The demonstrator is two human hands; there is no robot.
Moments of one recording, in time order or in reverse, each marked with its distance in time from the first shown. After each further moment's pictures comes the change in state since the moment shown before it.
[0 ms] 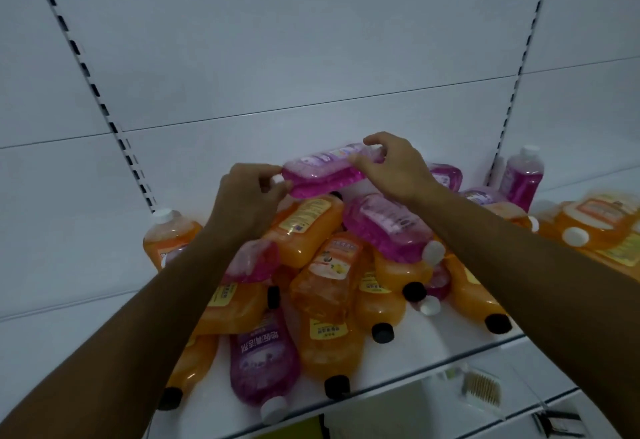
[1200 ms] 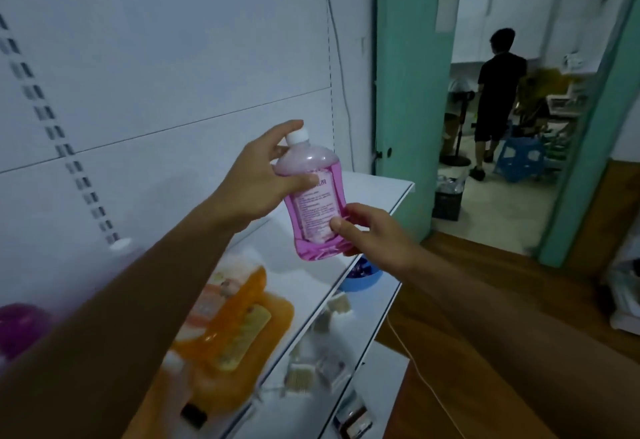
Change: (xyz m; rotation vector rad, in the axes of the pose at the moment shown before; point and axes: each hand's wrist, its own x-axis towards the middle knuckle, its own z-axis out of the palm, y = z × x) left_hand 0.083 0.466 0.379 -0.748 -0.664 0.415; right_hand -0.106 0.329 -0.414 0.238 0.223 0.345
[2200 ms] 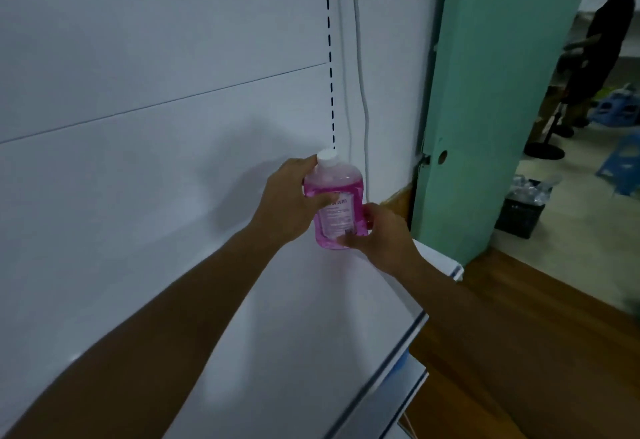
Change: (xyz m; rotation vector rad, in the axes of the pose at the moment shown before) left_hand 0.346 -0.215 0.169 0.407 0.176 -0.097; right_hand 0.373 0.224 -0.159 -0.402 0.013 0.054
